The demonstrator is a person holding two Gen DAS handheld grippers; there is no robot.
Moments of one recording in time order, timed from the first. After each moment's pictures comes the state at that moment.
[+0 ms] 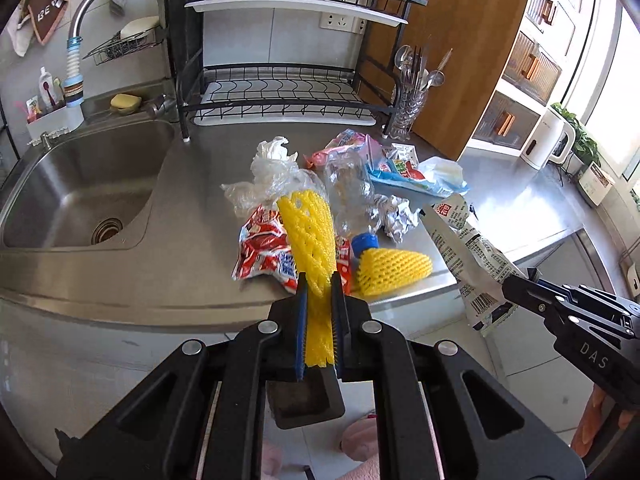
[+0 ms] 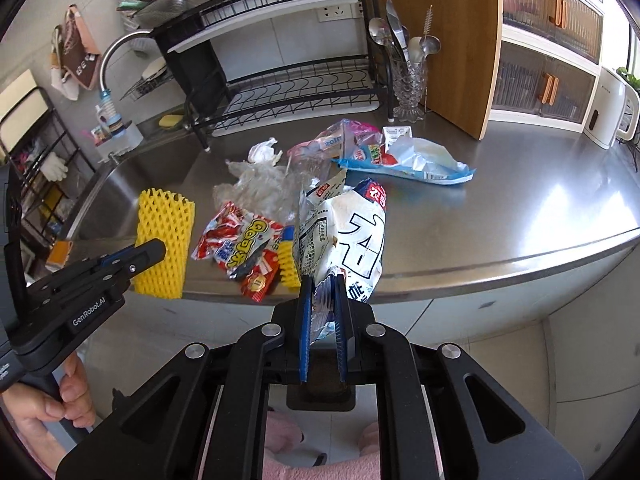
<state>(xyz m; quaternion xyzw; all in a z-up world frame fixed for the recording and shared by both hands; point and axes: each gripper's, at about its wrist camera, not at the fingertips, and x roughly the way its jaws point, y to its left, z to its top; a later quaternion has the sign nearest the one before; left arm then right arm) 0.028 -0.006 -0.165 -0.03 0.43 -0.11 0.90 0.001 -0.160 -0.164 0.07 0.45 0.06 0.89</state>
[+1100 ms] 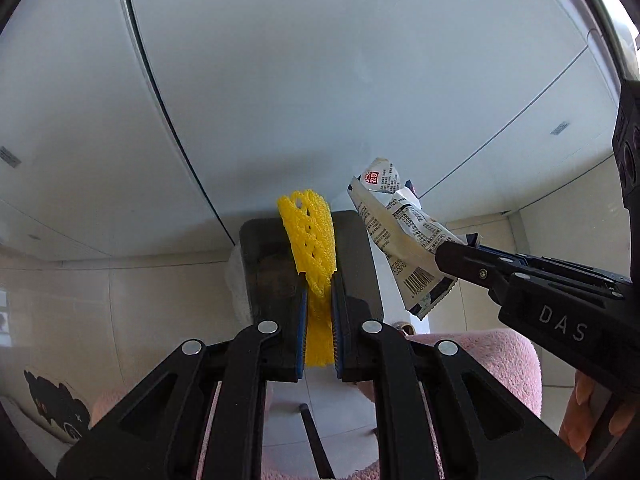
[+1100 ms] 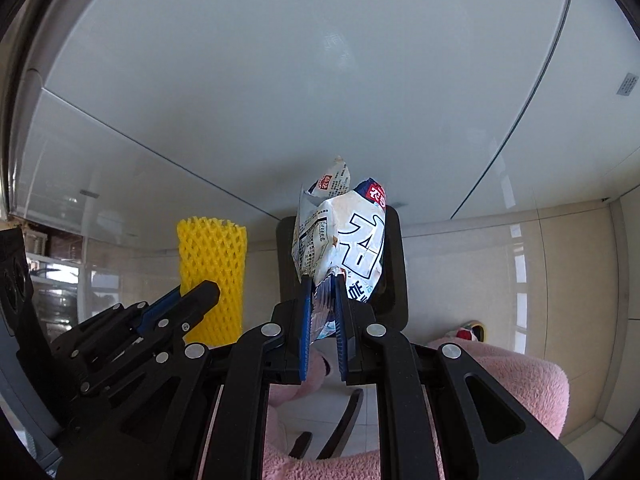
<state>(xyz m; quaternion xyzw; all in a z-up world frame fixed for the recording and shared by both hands) -0.005 -0.006 -0.537 -0.03 0.59 -0.11 0.80 -0.008 -0.118 -0.523 0.14 0.62 0.08 0.77</state>
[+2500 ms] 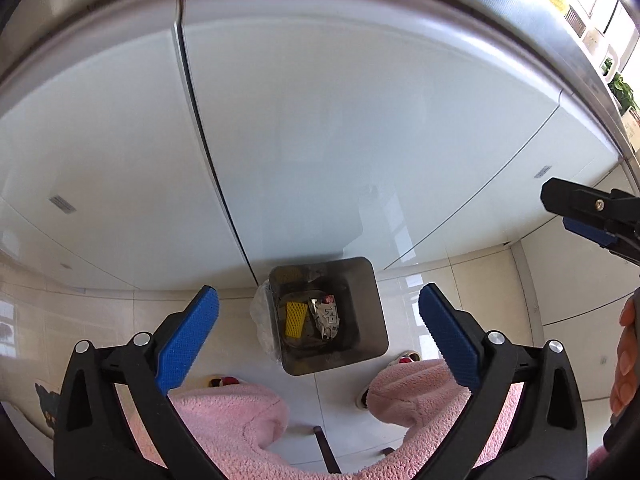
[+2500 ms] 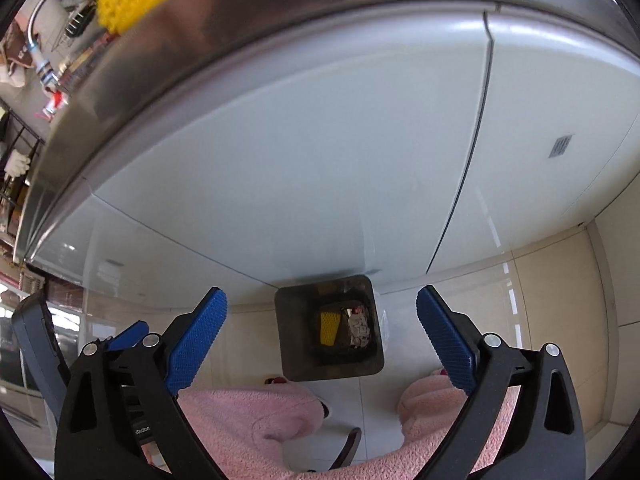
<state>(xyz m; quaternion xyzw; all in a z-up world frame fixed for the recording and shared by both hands) -0.022 0.018 -0.428 -0.02 0.52 -0.09 0.85 -0.017 -0.166 -0.401 0.17 0.52 0.04 0.84</state>
